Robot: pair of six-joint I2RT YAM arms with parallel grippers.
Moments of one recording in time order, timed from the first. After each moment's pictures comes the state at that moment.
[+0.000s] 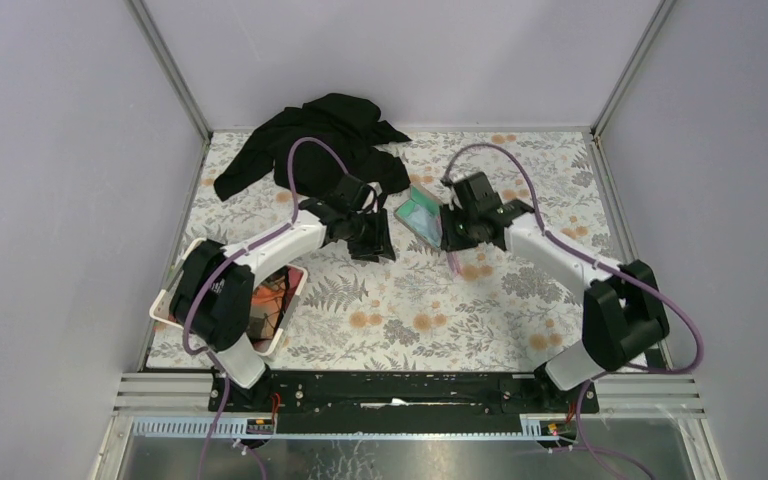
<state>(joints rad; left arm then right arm) -0.55 1.70 1.20 -0.50 0.31 -0.61 0.52 1.51 1.05 -0.50 -0.06 0.29</state>
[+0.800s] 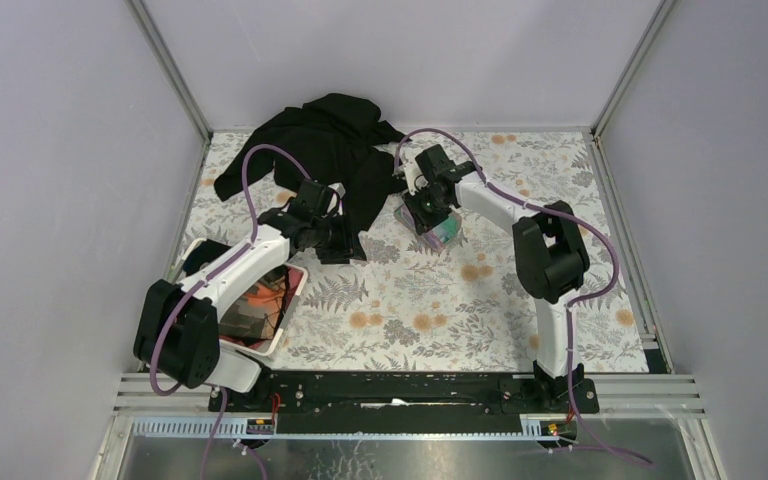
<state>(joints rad) -0.43 1.44 1.02 -0.56 0.29 -0.58 0.52 2.06 1.62 -0.69 -0.20 -0.12</state>
